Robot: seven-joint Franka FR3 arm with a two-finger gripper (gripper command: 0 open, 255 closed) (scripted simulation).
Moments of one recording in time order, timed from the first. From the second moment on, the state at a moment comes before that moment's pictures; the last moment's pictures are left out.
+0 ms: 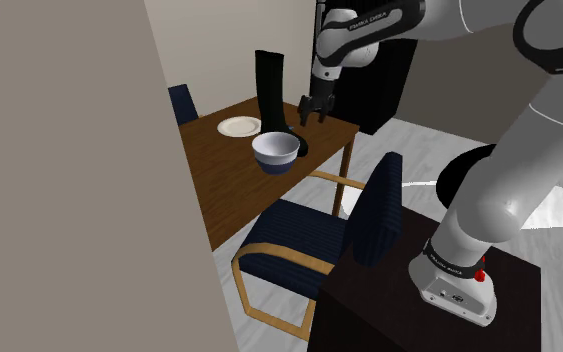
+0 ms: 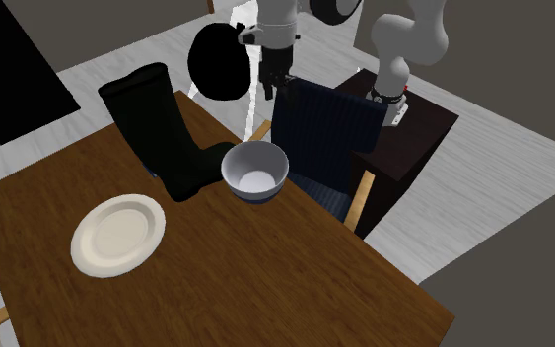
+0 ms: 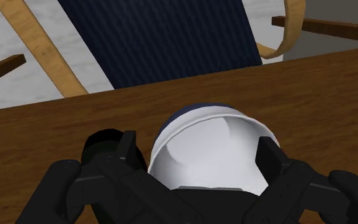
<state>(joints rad) 0.02 -0.12 -0.23 -2.14 0.15 2.10 -0.09</state>
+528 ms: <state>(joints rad) -0.01 0.19 -0.25 -1.92 0.31 2.16 -0.22</state>
